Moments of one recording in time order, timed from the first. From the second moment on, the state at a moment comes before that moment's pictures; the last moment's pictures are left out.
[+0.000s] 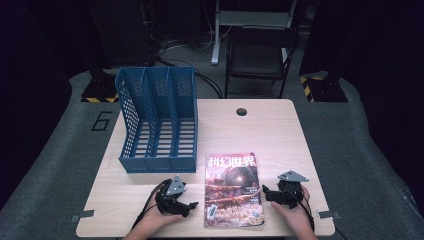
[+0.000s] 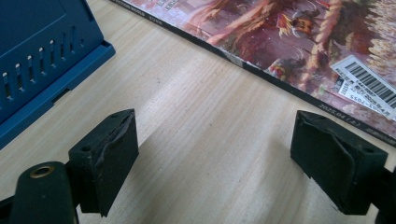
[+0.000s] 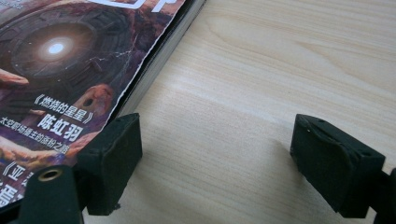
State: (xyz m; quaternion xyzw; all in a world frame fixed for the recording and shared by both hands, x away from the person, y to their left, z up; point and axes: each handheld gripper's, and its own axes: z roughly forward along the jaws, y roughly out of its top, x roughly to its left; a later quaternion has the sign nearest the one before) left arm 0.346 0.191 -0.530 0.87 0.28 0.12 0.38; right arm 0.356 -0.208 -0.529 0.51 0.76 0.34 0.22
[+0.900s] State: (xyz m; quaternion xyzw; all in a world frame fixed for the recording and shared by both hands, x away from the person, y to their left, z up) left arm 0.354 0.189 -0.526 0.87 0.29 0.11 0.37; right arm 0.350 -0.214 -0.524 0.50 0.77 0.34 0.21
